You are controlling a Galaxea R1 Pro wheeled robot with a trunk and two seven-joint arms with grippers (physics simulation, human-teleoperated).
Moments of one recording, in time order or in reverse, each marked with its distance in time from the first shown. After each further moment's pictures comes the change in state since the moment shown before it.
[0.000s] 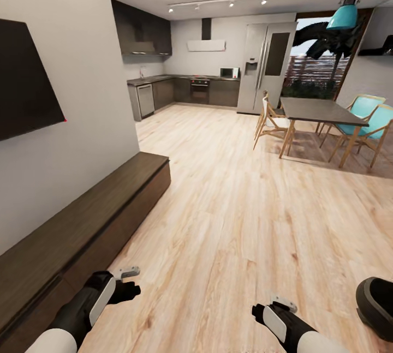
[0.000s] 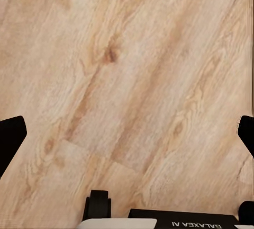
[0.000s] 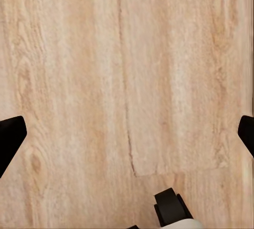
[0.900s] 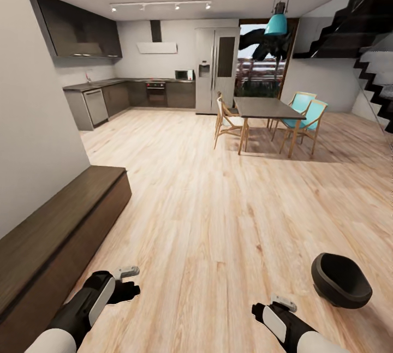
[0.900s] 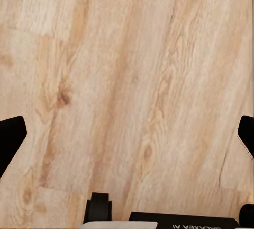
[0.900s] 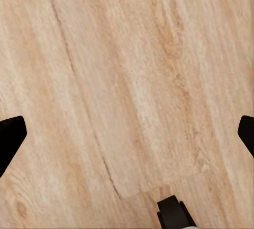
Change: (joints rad) left arm 0.000 0.003 0.000 0.000 -0.001 -0.002 0.000; right arm 0.000 0.001 0.000 0.000 0.001 -0.021 0.000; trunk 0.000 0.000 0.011
